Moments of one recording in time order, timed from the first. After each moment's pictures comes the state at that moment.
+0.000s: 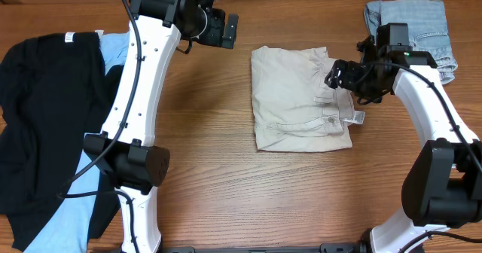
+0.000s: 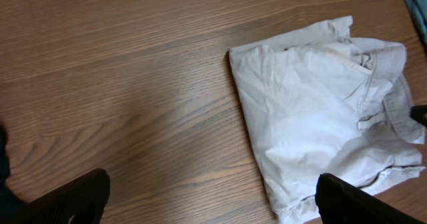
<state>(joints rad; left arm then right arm) -0.28 2.16 2.46 -1.39 0.16 -0.10 -0.06 1.83 1.41 -0.84 -0.30 0.22</state>
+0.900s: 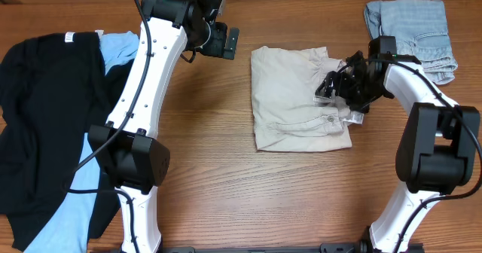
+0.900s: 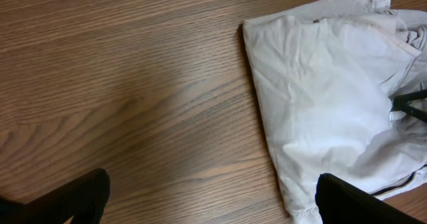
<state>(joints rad) -0.28 2.16 2.29 -1.31 0.15 -0.09 -0.09 2.07 1.42 -0.79 -0.49 0.16</state>
